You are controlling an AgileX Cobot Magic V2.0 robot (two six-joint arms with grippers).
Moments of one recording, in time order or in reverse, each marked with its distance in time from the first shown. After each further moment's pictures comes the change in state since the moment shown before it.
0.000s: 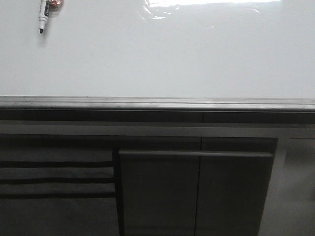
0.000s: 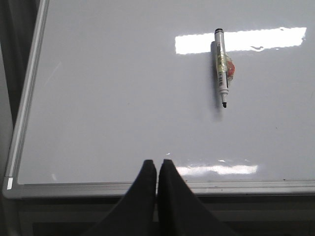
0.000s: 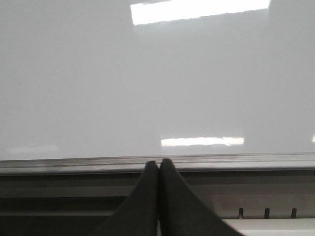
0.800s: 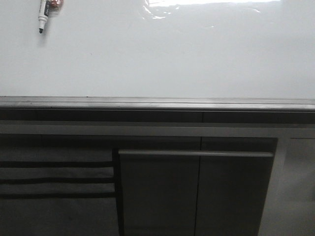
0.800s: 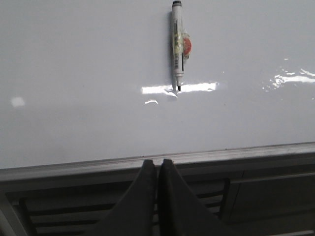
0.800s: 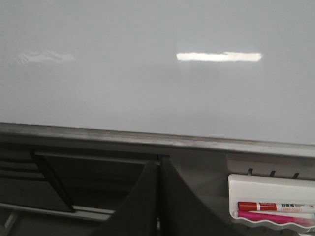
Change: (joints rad) left arm 0.000 0.353 -0.575 -0.029 0.613 0.000; right arm 0.000 0.402 -0.627 0.000 0.628 0.000
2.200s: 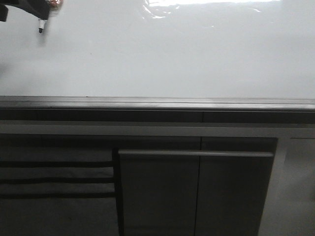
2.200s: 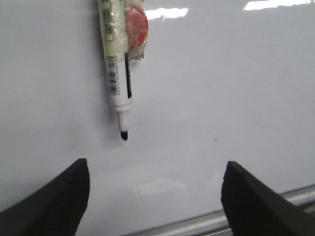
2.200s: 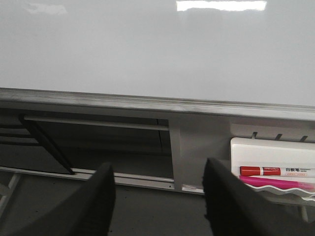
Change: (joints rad) left arm -0.218 0.987 -0.395 -0.034 -0.328 0.000; right arm 0.000 0.139 0.000 0.000 0.024 0.000
